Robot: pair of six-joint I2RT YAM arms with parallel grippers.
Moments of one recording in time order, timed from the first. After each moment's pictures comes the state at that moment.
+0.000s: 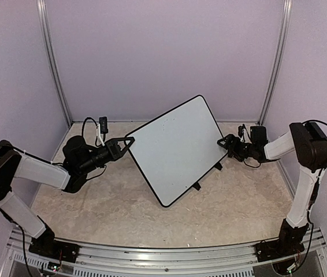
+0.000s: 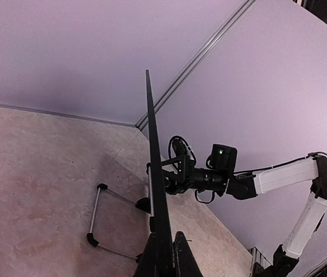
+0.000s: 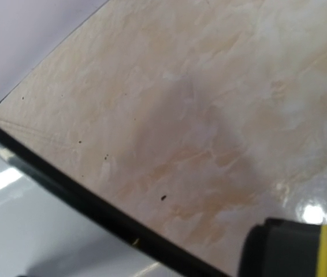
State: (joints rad) left arm -0.57 1.55 0.56 1.09 0.35 -0.71; right arm 0.12 1.96 0.96 0.48 -0.51 0.65
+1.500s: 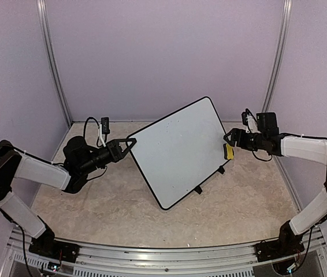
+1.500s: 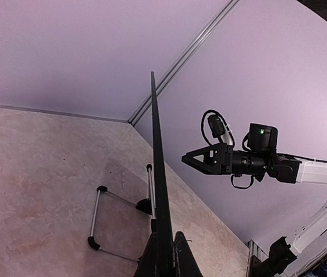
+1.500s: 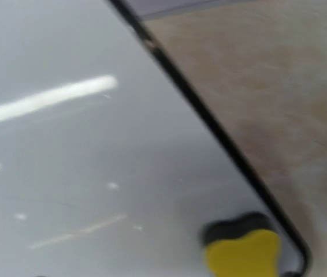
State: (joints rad) left arm -0.58 1.55 0.56 1.10 0.37 -0.69; right arm 0.22 1.50 0.92 0.04 -0.28 0.35
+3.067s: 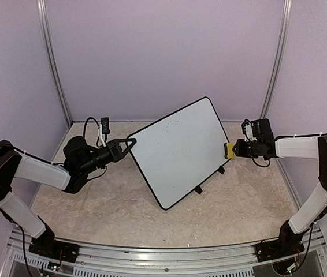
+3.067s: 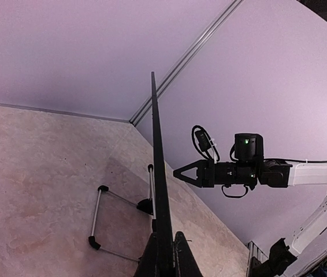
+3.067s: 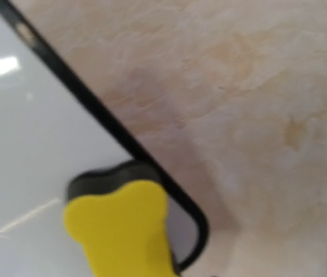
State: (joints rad) left arm -0.58 1.55 0.56 1.09 0.36 -0.70; right arm 0.21 1.59 0.90 -0.02 -0.08 0.28
